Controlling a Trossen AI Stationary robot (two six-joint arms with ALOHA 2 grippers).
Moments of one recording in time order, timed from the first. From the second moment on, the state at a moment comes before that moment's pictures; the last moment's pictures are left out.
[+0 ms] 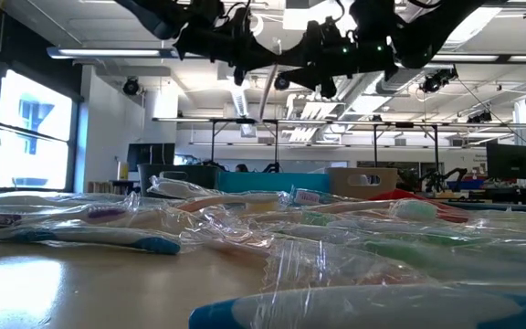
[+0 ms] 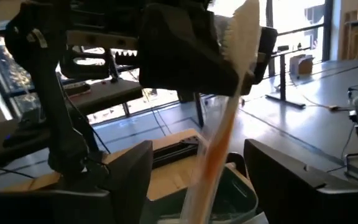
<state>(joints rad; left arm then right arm) 0.70 1.69 1.50 0.00 0.67 -0.10 -0.54 1.54 0.91 0.70 -0.22 0.20</state>
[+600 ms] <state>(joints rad) 0.62 1.69 1.50 0.00 0.67 -0.10 -0.49 1.54 0.91 0.68 -0.16 0.16</state>
